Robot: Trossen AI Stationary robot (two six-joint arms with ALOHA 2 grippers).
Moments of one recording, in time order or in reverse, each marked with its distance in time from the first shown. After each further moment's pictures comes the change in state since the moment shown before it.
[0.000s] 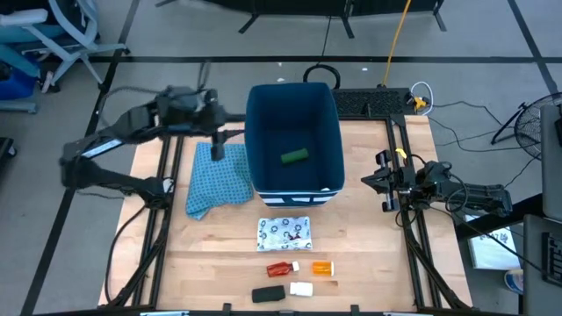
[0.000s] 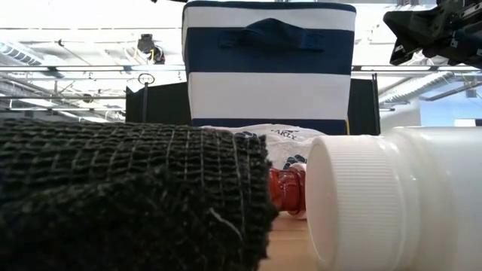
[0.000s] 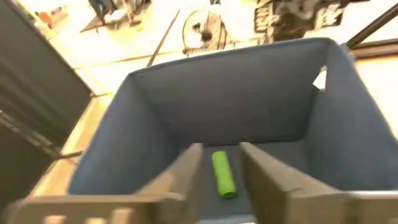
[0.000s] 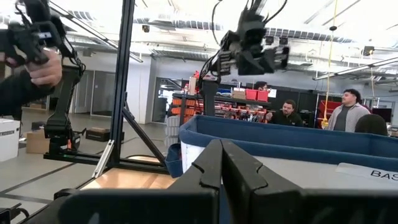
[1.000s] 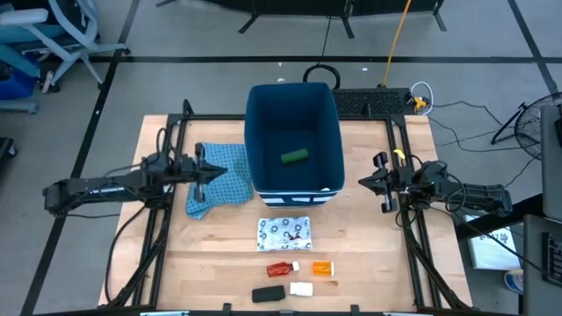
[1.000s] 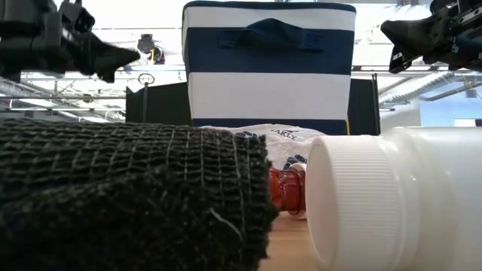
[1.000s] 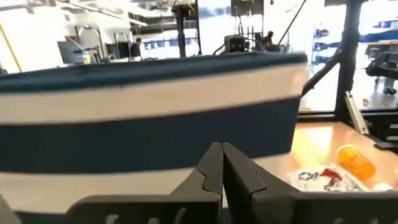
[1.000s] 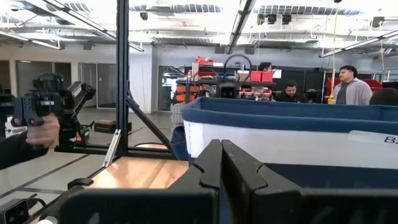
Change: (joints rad) left arm -0.059 -0.681 -1.287 1.087 0.148 -0.241; right arm 0.000 0.000 0.000 -0.070 -0.003 0.056
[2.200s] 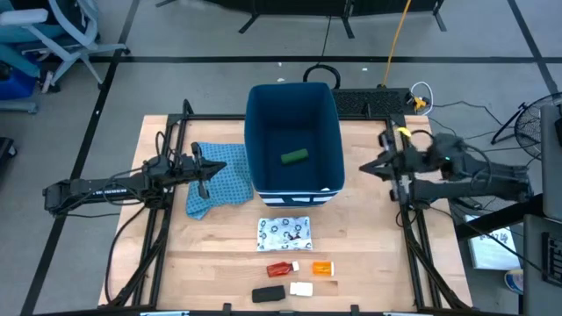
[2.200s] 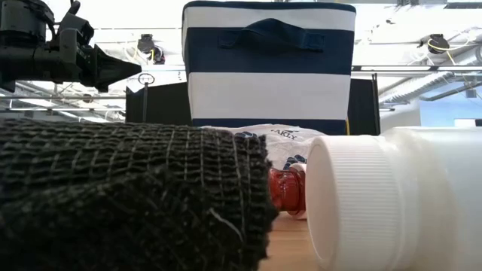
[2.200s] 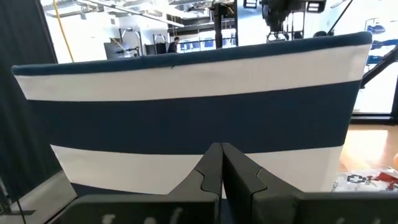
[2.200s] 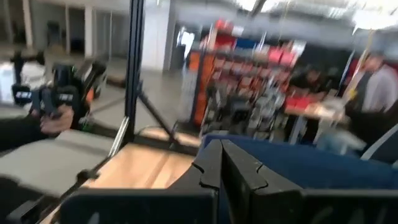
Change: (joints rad) left arm 0.001 0.000 -0.057 0.072 -0.159 0.013; right arm 0.036 0.545 0.707 -0.364 -0.050 -0.146
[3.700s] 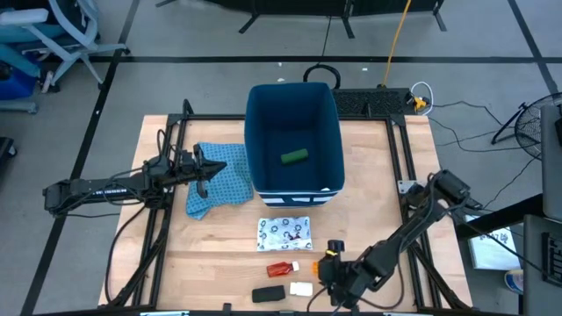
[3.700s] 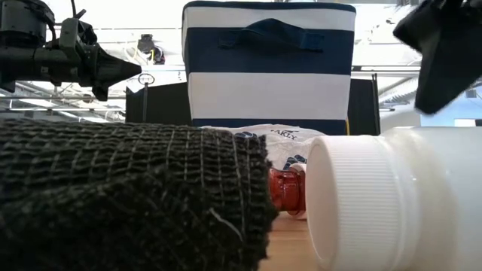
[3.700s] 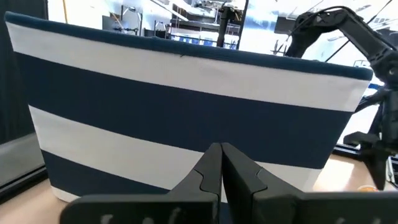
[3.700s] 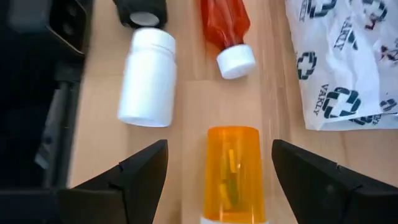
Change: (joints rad) left arm 0.000 0.000 0.000 -0.005 0.004 -0.245; right arm 0.873 1.258 0.494 -0.406 0.654 0.829
